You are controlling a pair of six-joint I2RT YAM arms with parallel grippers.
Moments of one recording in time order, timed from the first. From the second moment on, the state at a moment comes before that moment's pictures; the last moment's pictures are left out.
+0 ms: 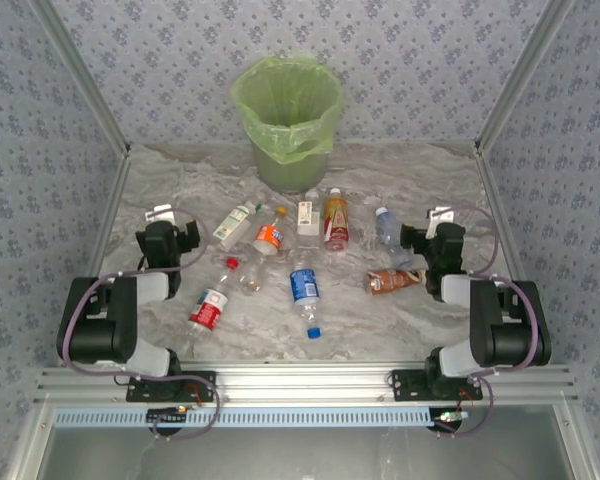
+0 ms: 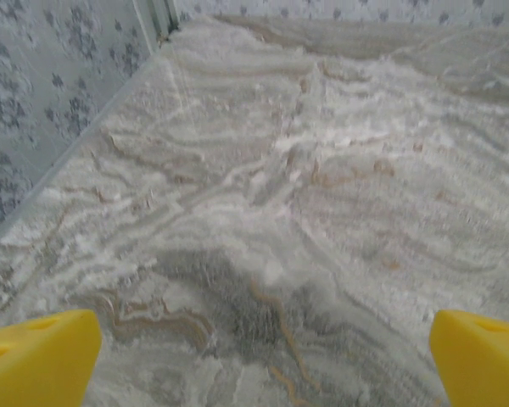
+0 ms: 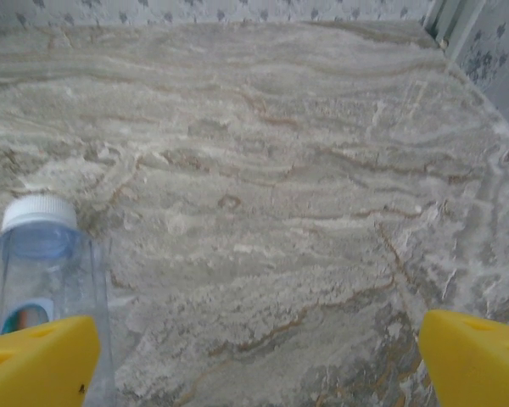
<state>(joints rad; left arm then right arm) -0.02 1.46 0.45 0.59 -0.27 -0.07 -0.03 1.43 0.41 0.60 0.07 -0.01</state>
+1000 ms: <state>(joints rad) -0.05 1.17 0.78 -0.35 -0.13 -0.58 0.13 1.56 0.97 -0.35 -0.01 0.07</state>
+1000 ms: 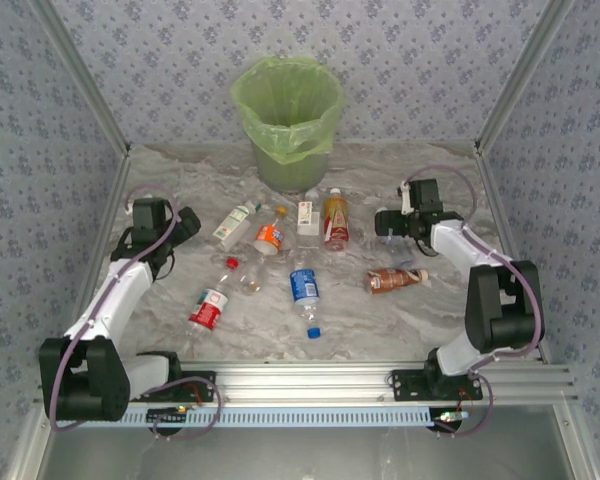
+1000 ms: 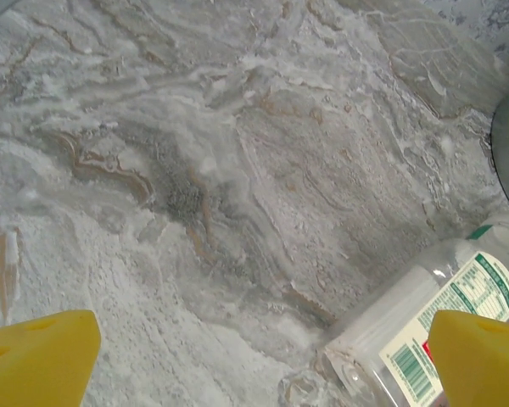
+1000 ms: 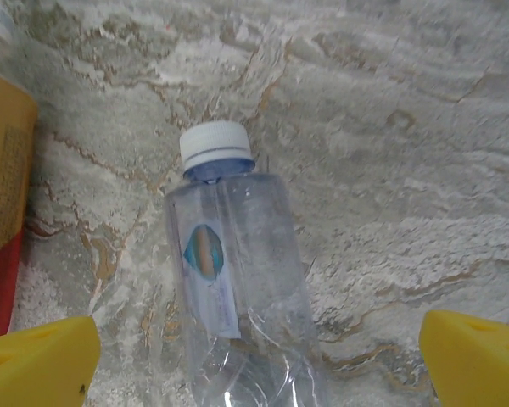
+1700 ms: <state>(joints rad) -0.05 1.19 0.80 -0.46 -0.15 -0.69 0.17 1.87 1.24 -0.56 0.11 0.13</state>
